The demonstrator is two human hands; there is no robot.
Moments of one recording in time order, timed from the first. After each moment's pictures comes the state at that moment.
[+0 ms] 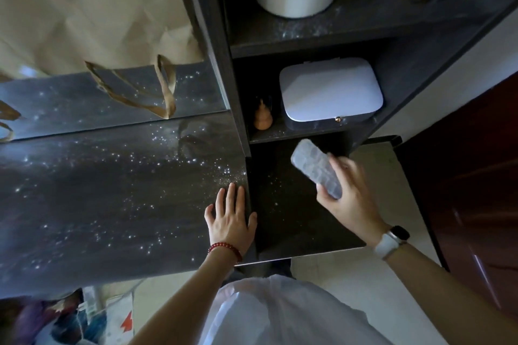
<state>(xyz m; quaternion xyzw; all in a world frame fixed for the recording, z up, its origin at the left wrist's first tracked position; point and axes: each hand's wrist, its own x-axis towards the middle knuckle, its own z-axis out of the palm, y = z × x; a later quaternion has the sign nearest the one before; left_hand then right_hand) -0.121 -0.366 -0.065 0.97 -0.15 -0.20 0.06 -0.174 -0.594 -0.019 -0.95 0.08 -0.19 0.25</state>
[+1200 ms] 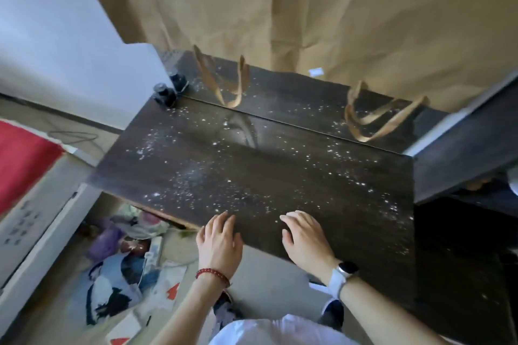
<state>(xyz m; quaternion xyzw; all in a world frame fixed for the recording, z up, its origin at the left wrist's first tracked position) -0.133 -0.030 -0.028 0.97 0.11 -0.08 0.20 -0.103 -0.214 -0.025 -0.96 -0.13 0.11 0.23</state>
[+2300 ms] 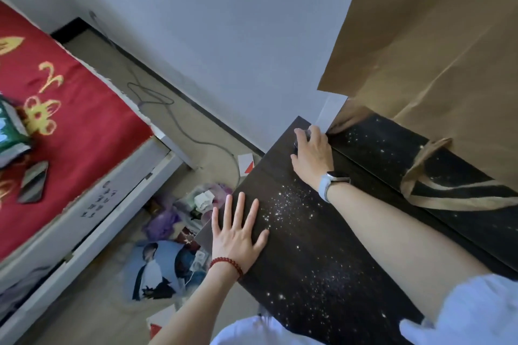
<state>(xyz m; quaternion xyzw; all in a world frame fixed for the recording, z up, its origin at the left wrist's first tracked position) 0.037 0.271 -0.081 0.97 0.18 -0.17 0.09 0.241 0.171 -0.042 -0.97 -0.24 0.06 0.08</state>
